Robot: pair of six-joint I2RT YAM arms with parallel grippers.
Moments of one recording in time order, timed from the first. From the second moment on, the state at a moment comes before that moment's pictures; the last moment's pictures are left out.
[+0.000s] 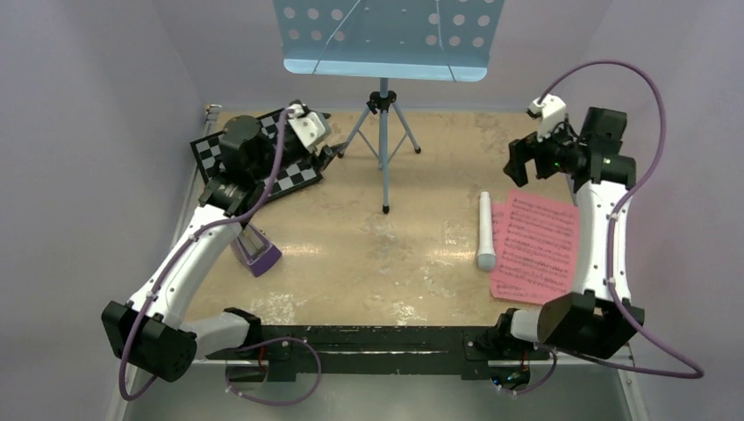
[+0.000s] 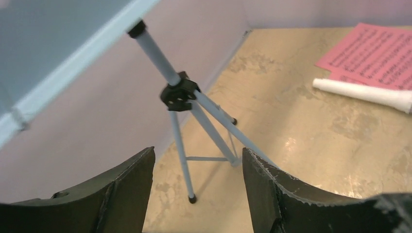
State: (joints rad) left arm -0.34 1.18 1.22 -0.04 0.55 0.40; right arm -0.34 1.34 1.48 -0.92 -0.53 -0.59
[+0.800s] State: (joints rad) left arm -0.48 1.67 1.21 0.27 0.53 0.24; right arm 0.01 1.58 1.26 -0.23 -0.71 0.05
